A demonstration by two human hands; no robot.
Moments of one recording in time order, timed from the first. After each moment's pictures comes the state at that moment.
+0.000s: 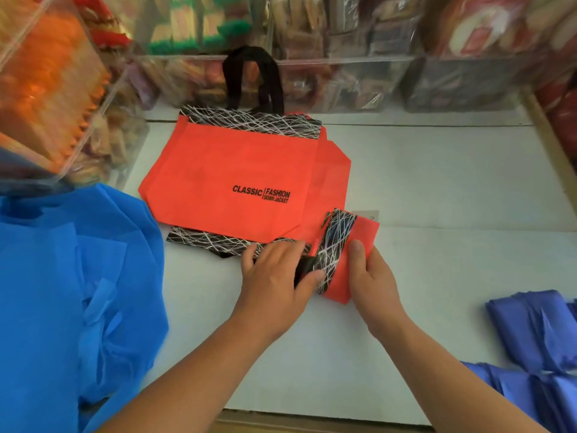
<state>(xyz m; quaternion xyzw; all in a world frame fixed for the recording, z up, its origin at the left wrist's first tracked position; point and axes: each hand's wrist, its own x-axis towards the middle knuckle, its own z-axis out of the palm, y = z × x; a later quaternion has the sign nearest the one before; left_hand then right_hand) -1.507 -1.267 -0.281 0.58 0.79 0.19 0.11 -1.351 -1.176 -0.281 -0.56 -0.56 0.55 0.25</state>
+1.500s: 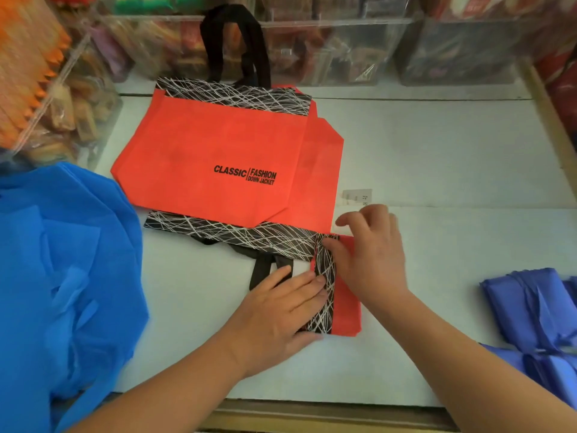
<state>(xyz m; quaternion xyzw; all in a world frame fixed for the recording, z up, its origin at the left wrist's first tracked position) -1.493 -1.310 -0.320 0.81 0.57 0.12 0.05 -1.341 -1.152 -0.300 -0.46 -0.84 0.16 0.25</state>
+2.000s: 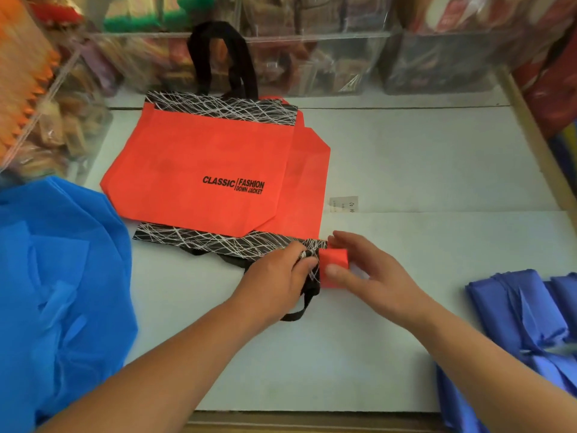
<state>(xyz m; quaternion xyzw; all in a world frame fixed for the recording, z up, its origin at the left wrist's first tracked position) -1.486 -1.243 -0.280 0.56 0.73 0.22 0.30 -1.291 -1.150 -0.275 -0.42 -0.70 0.57 0.11</state>
